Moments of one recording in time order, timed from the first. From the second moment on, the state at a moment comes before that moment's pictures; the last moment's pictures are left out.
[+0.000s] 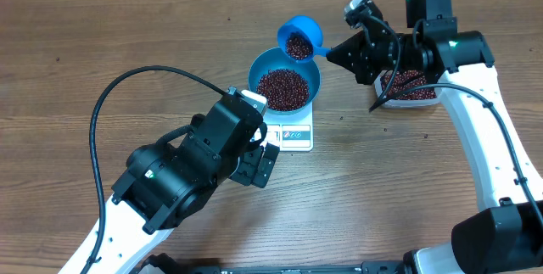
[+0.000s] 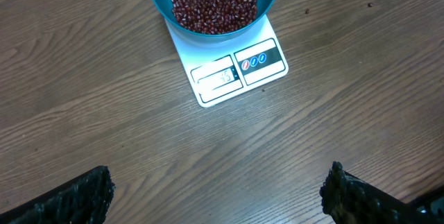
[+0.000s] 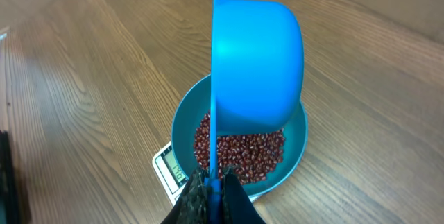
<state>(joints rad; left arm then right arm) -0.72 1.19 1.39 -1.20 -0.15 -0.28 0.13 1.66 1.59 -0.86 -0.74 -0.44</state>
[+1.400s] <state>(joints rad) -0.72 1.19 1.39 -1.20 -0.15 -0.28 0.12 1.66 1.59 -0.93 -0.76 -0.69</state>
